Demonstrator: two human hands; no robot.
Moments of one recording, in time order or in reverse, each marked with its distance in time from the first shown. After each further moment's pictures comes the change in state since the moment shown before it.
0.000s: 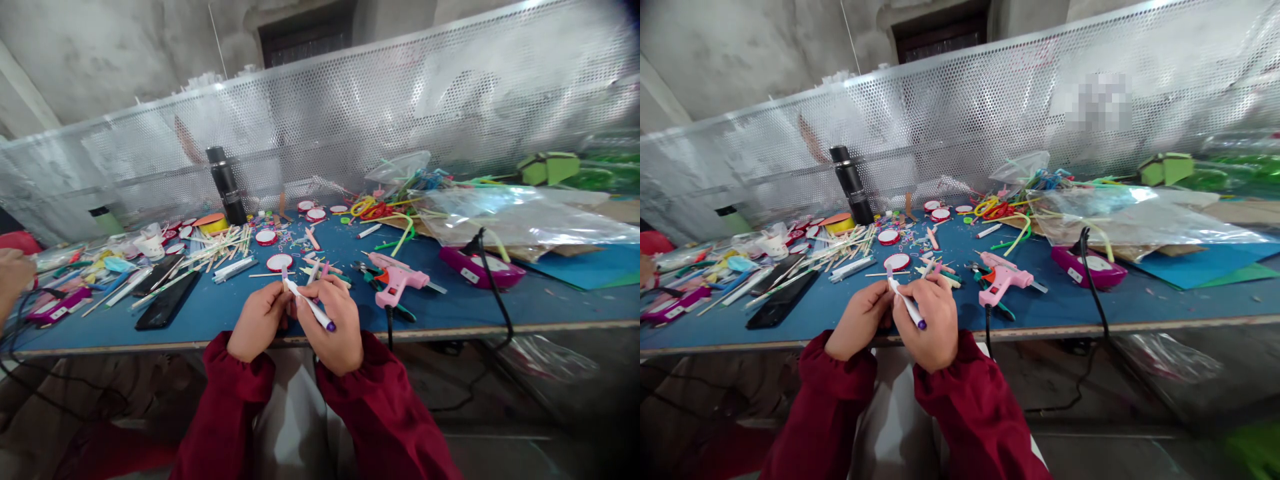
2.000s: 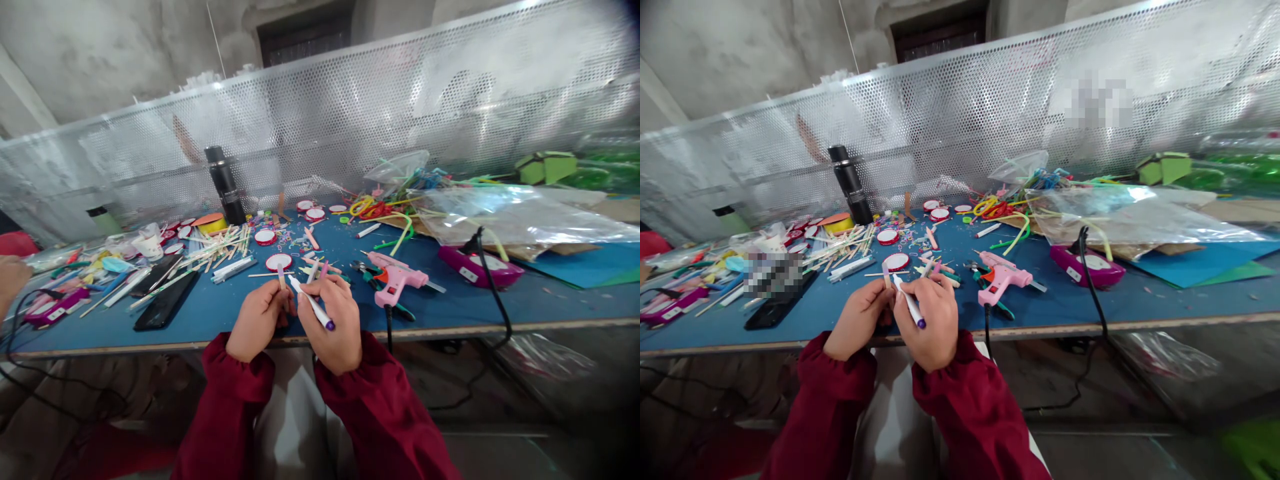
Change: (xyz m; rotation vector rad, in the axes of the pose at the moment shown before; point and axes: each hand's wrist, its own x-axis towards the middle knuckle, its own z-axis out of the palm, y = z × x) left_hand 0.000 0.000 -0.001 -0.068 0.009 -0.032; right_hand -0.002 0.000 0.002 -0.065 0.048 0.007
